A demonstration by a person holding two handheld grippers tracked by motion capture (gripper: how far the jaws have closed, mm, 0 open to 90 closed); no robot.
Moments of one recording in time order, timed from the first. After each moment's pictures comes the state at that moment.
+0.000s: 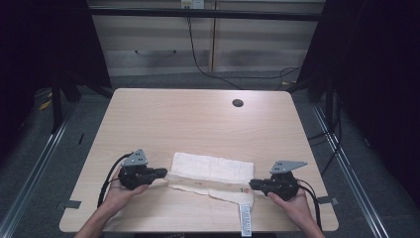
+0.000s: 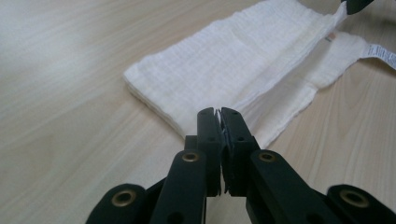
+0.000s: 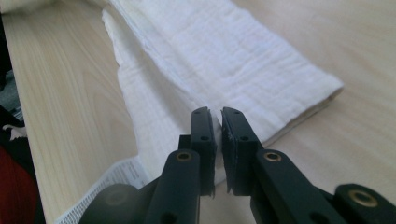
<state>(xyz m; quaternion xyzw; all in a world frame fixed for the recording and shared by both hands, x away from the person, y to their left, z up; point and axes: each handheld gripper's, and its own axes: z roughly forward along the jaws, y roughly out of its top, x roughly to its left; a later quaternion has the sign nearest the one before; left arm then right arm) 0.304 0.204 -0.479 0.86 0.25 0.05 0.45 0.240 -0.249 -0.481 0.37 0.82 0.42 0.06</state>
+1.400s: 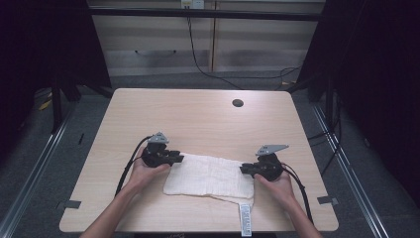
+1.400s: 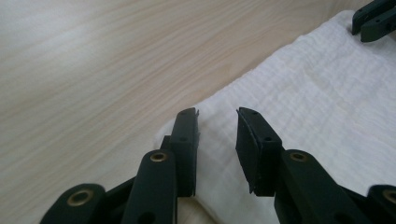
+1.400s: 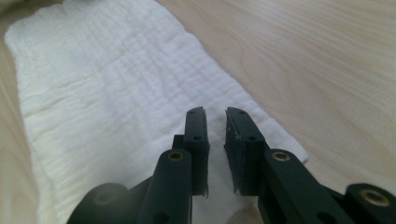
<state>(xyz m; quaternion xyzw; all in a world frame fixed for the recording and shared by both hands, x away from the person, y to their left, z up) 0.376 0.151 -0.501 0.85 0.30 0.03 0.43 0.303 -0.228 -0.496 0.40 0.82 0.40 0.08</state>
